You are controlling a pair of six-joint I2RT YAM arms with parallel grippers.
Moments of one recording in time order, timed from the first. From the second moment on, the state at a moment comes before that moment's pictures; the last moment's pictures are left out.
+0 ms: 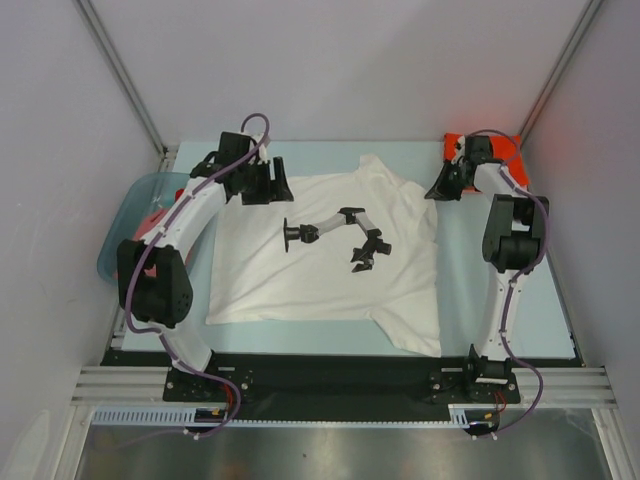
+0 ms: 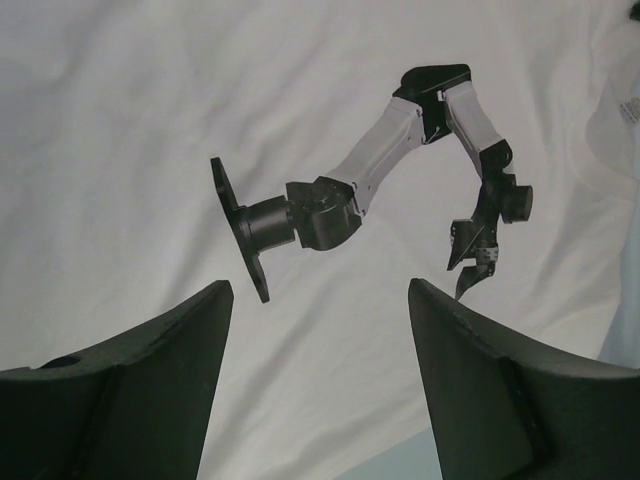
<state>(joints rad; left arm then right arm) -0.24 1.74 1.50 -0.61 0.29 -0.28 -0.07 2.27 1.83 -0.53 -0.41 0.32</state>
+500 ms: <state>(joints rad) -0.15 1.81 1.56 -0.64 0.26 -0.28 0.03 1.81 1.32 -0.61 -0.26 0.34</state>
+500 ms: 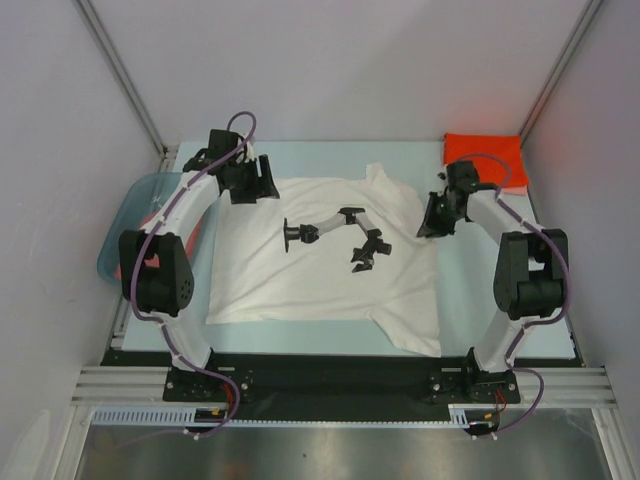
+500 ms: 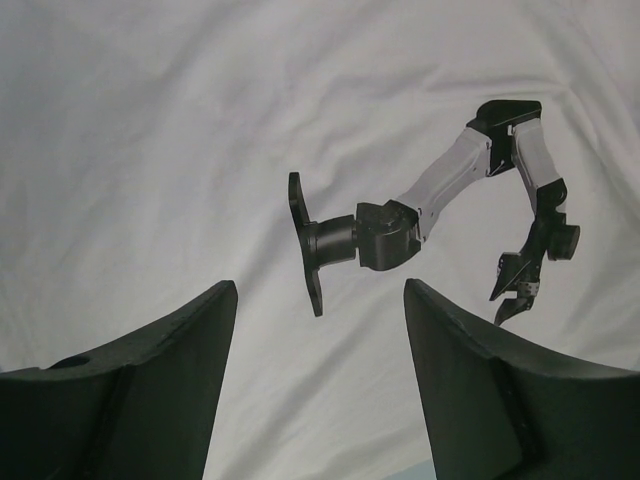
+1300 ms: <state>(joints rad) -0.15 1.90 1.61 -0.65 0.23 -0.29 0.06 2.55 2.27 -0.43 -0.38 0.53</state>
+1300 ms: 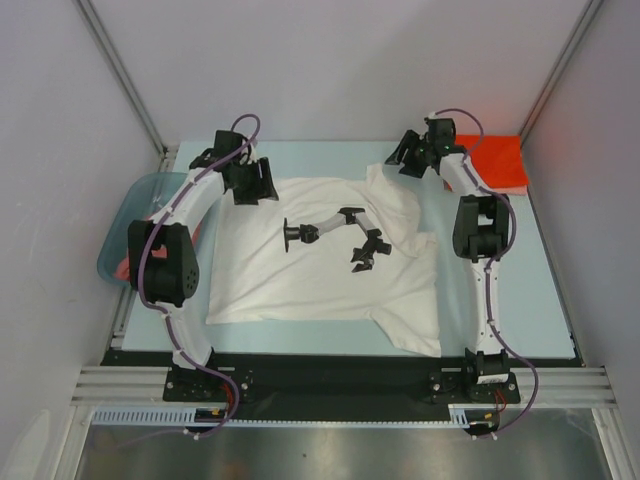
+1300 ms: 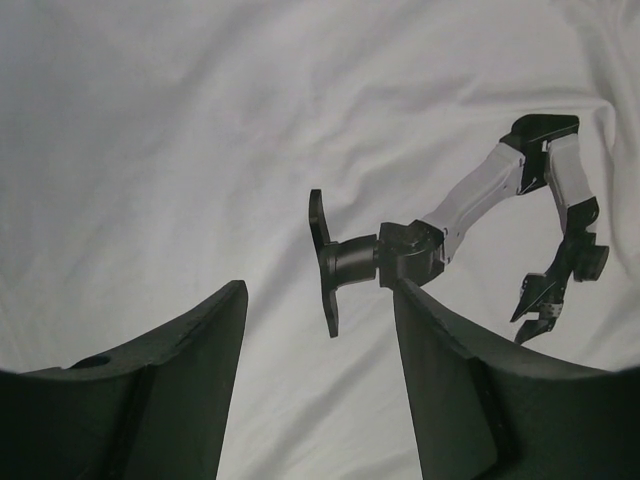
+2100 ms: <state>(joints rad) -0.14 1.89 1.54 -0.61 0.24 -0.29 0.31 2.14 1.70 -0.54 -0.40 0.48</state>
